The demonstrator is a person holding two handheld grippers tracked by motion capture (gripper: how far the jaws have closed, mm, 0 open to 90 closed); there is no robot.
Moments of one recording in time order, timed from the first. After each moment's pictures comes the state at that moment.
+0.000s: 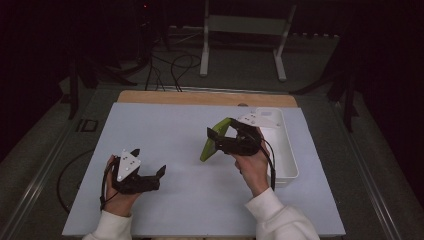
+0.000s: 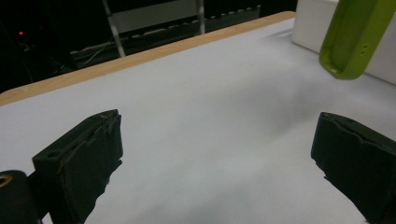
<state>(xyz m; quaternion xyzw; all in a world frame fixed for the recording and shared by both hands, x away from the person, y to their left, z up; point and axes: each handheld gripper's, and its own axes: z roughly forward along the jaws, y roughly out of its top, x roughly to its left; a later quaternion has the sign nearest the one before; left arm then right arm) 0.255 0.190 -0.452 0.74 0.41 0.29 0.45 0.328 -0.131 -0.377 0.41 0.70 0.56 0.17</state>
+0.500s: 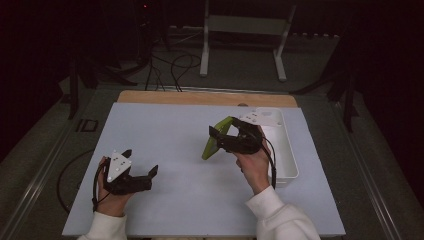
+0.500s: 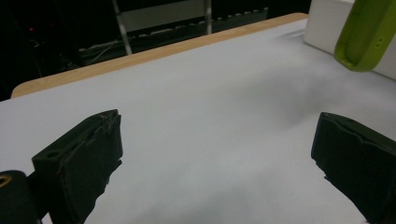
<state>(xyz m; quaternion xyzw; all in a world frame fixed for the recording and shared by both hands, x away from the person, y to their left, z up) 0.252 0.213 -0.455 0.73 0.42 0.29 0.45 0.333 -0.135 -0.379 0.42 0.70 0.55 0.18</state>
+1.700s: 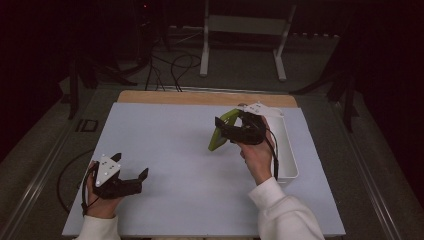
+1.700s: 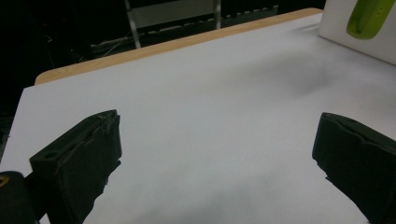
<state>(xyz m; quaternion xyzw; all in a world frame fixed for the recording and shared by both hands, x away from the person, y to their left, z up) 0.244 0.233 -0.461 0.73 0.43 0.30 0.44 0.355 -0.144 -0.372 0.44 0.69 0.53 0.21</state>
